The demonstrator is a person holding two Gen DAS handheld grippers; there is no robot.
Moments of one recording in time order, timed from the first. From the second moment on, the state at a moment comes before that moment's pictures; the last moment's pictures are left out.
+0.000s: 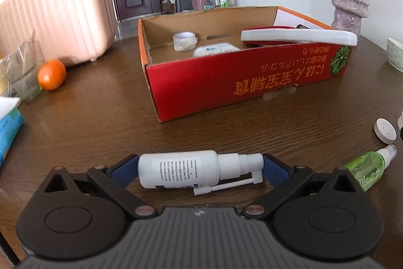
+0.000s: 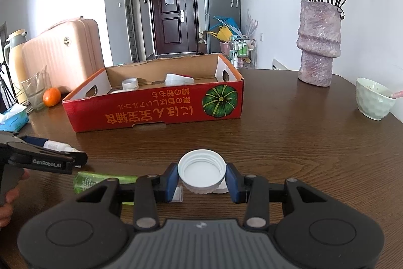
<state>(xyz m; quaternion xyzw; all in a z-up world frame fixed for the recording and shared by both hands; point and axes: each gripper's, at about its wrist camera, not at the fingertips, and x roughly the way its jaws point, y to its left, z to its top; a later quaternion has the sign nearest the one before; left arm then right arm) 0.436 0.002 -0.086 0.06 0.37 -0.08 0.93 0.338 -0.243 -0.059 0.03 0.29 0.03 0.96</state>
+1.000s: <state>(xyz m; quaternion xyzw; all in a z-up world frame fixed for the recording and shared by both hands) 0.378 0.004 -0.049 0.02 0.28 0.00 0.96 0.324 -0.235 -0.052 0.01 0.26 0.04 0.96</state>
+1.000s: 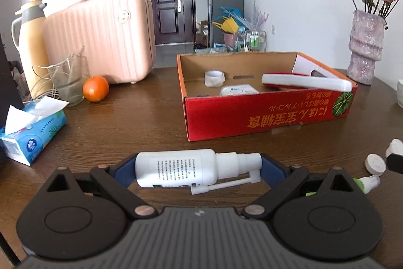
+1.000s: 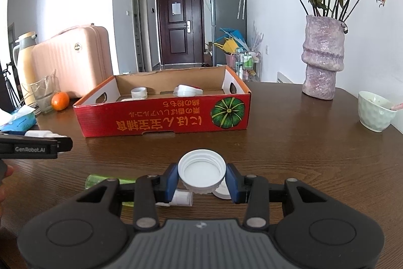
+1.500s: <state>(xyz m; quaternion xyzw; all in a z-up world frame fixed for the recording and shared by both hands) 0.333 -0.018 -0.029 0.01 0.25 0.00 0.97 0.306 -0.226 -0.044 0.01 0.24 0.07 0.97</state>
